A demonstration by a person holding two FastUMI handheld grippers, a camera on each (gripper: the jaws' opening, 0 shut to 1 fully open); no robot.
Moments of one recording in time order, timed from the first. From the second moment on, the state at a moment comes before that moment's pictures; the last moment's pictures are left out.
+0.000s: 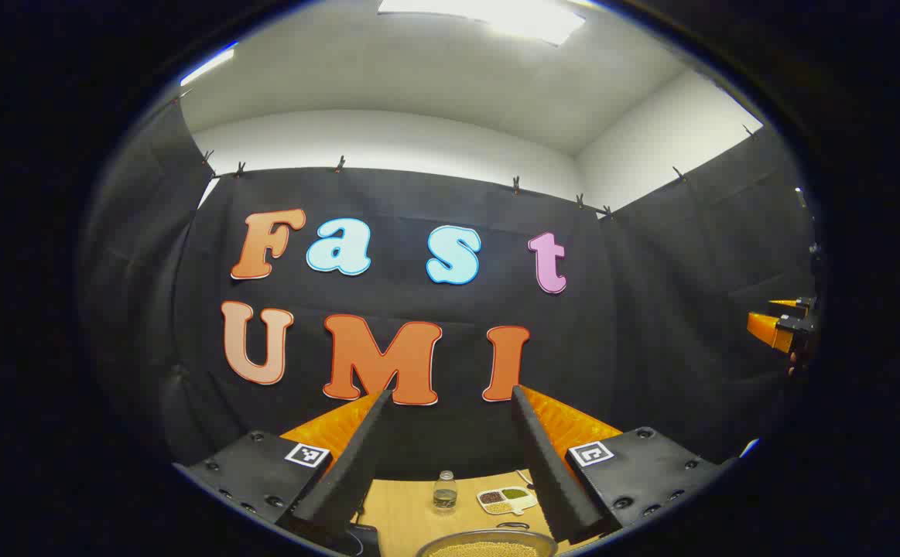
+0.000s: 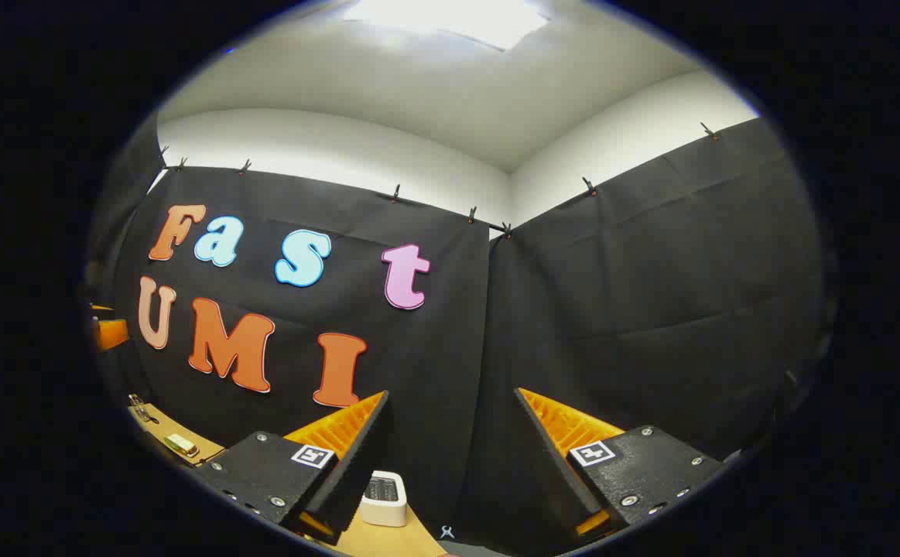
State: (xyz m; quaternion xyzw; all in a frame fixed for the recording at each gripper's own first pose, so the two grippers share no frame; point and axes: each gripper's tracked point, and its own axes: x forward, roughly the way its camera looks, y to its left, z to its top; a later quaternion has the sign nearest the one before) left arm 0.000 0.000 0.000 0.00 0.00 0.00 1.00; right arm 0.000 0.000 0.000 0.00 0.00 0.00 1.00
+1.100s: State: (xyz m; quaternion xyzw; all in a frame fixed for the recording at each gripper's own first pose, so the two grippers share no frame) left arm -0.006 0.060 0.001 0.01 -0.01 0.01 1.00; right arm -0.008 0.046 0.011 -0.04 -0.03 0.01 1.00
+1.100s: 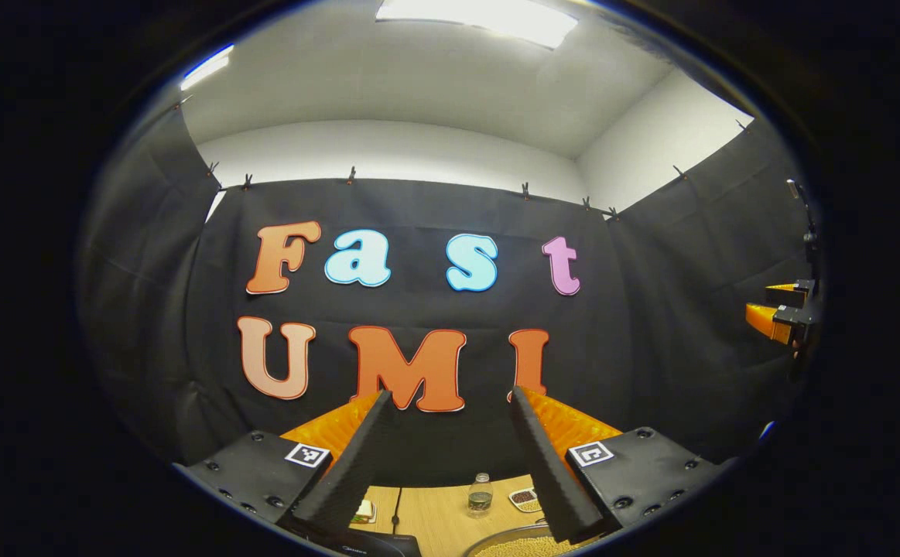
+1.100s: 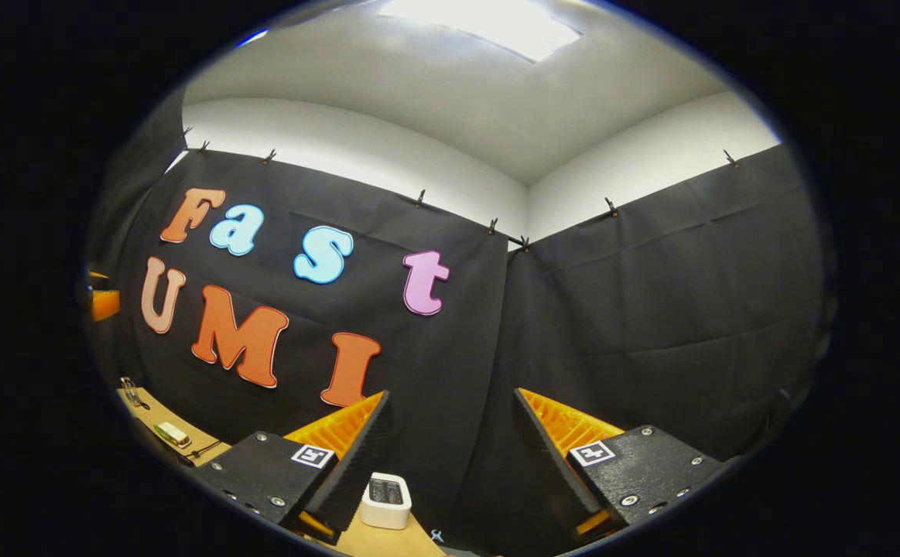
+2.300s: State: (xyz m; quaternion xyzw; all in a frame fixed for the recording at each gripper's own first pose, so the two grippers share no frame) left arm -0.068 -0.060 -0.214 -0.08 0.36 -0.03 0.93; right arm -0.002 -0.007 -0.035 -0.04 -0.01 0.07 1.00
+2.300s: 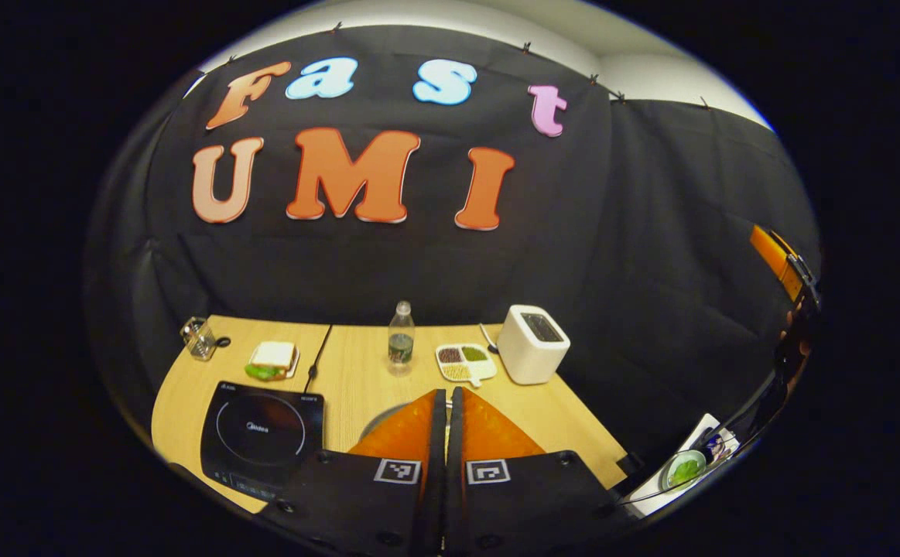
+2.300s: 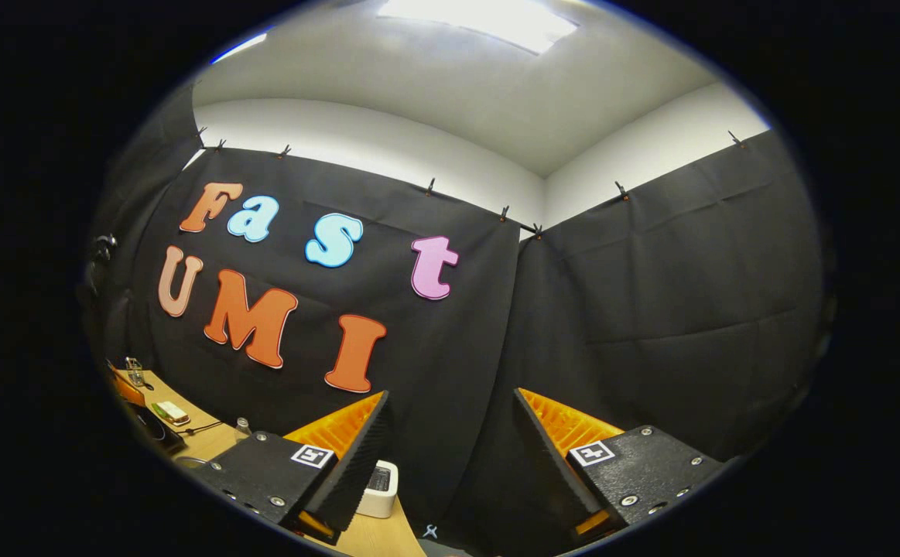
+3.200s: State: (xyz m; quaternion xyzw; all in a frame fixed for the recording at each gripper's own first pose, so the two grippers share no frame) left arm -0.198 -0.081 -0.389 -0.19 0.65 0.05 0.73; right arm 0.002 -0.011 -0.090 -0.04 0.04 0.08 1.00
